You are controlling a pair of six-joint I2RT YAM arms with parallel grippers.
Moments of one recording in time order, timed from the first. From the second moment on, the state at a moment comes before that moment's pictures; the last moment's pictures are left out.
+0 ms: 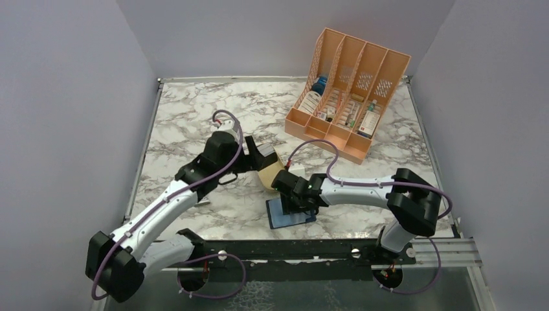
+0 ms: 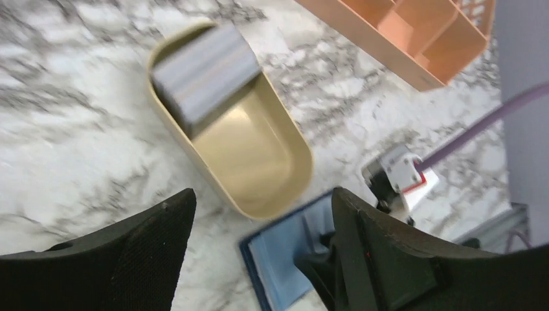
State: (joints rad) left arm -0.62 0.98 0.71 -0.31 -0.01 -0.70; right arm 1.11 1.65 0.96 -0.52 0.24 0.89
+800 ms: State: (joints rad) left arm -0.53 1.58 1.26 -0.54 0.09 0.01; right arm 1.11 1.55 0.84 -0.38 0.22 0.75
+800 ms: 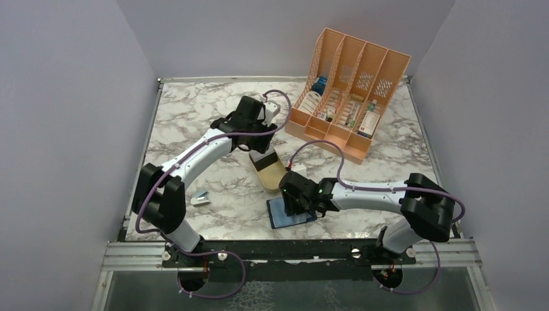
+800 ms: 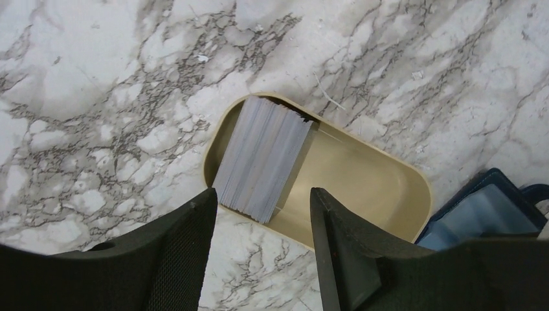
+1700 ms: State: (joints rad) left arm -0.63 1.74 1.24 -0.50 -0.06 0.19; right arm 1.11 1.49 0.80 -0.35 0.22 0.71
